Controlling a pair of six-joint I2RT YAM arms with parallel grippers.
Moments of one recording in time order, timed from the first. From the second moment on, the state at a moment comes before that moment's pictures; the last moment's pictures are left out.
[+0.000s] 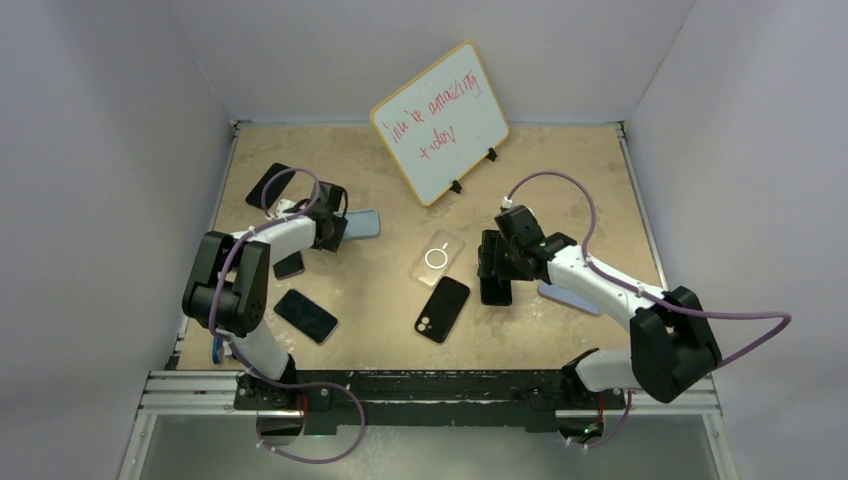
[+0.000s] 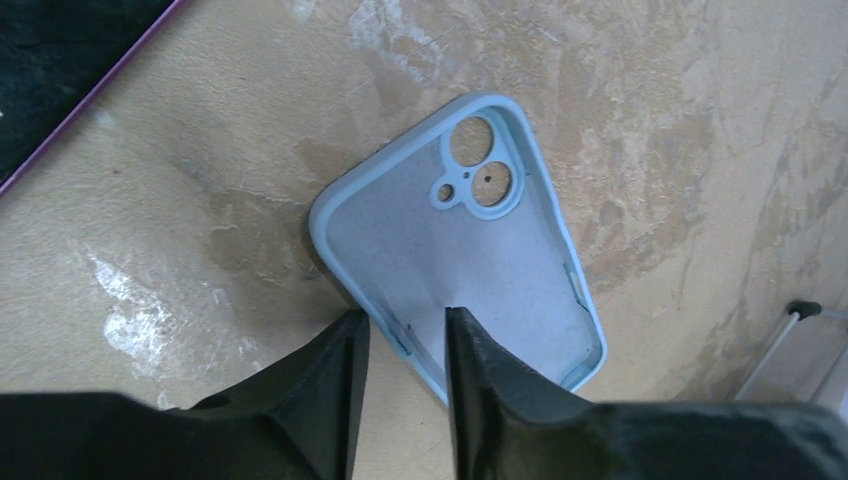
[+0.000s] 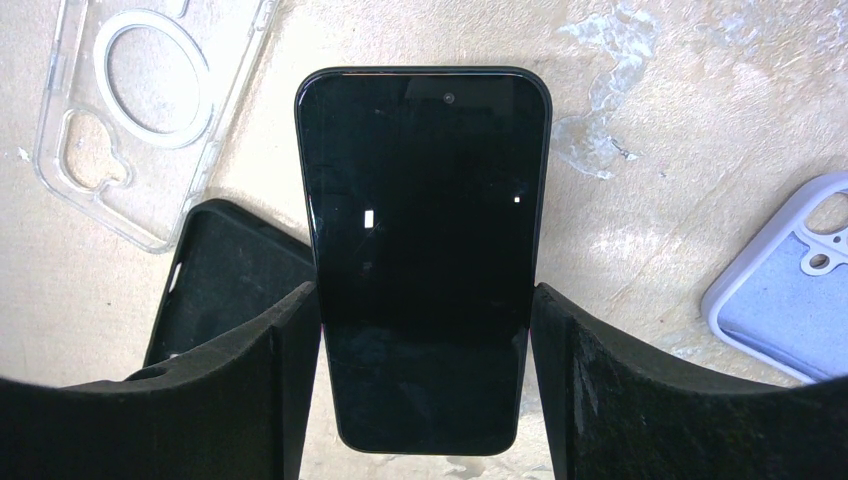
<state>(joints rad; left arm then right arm) -0.25 1.69 0.92 -0.29 -0.35 -1.46 0.53 1.35 0.81 -0.50 0.08 0.56</state>
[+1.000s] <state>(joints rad) -0.26 1.66 0.93 -0.34 -0.09 -0.81 0.57 1.13 0.80 -0.49 0.02 0.58</state>
